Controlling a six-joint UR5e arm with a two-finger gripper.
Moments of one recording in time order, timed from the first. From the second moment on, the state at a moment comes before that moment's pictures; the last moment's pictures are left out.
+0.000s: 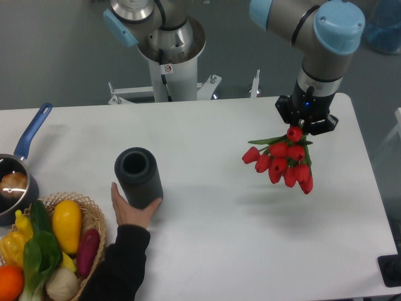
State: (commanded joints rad) arm 2.76 -1.82 -1.52 -1.32 1.55 1.31
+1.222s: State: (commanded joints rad) arm 2.70 -1.89 -1.53 -1.30 1.56 1.21
